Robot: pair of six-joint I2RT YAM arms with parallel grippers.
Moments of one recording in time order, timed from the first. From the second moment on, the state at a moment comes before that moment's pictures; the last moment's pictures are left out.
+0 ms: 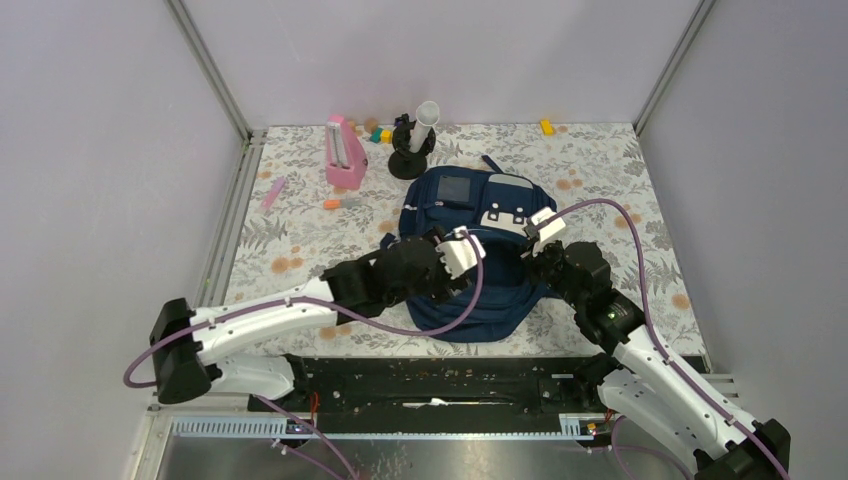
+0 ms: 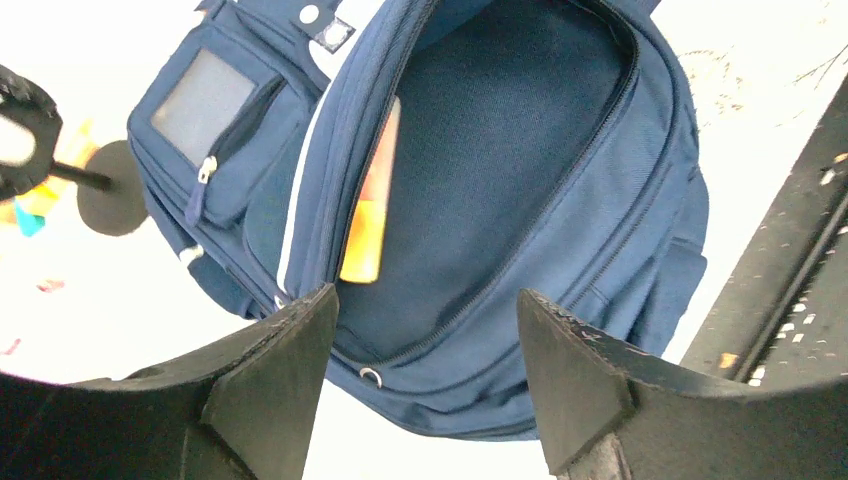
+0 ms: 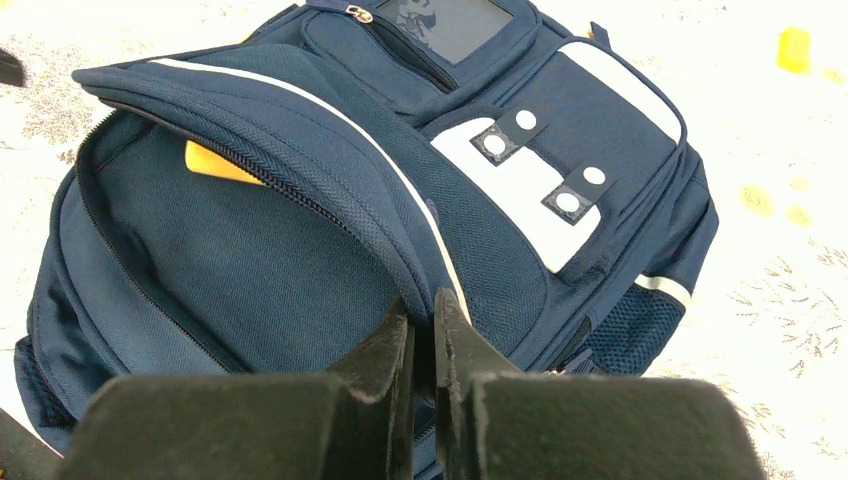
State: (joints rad) left arm -1.13 1.27 1.02 -0.27 -0.25 0.23; right arm 0.55 0.70 0.52 -0.12 0.01 -0.09
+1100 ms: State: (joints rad) left arm -0.44 1.51 1.07 -0.36 -0.27 -0.85; right arm 0.55 0.72 0.52 -0.11 0.01 -0.07
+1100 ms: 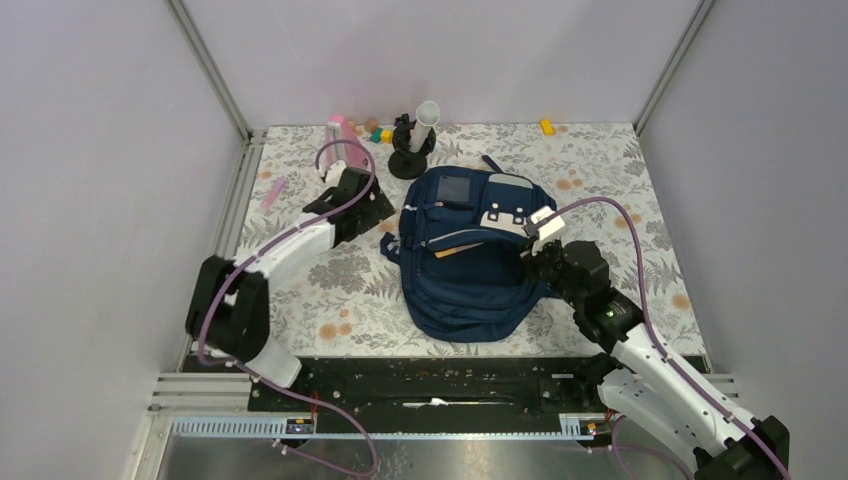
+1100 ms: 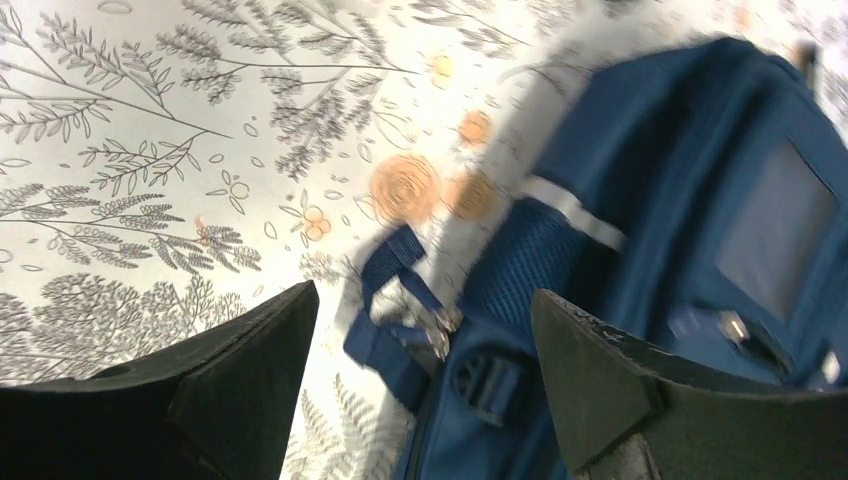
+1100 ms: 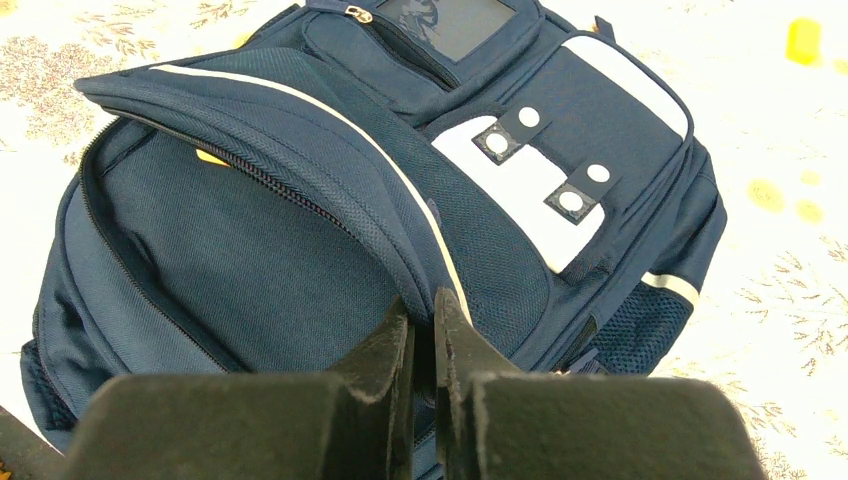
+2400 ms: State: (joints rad) left arm -0.18 2.05 1.44 -0.41 -0.40 -1.27; right arm 0.55 0.65 0.51 -0.12 -0.01 -0.05
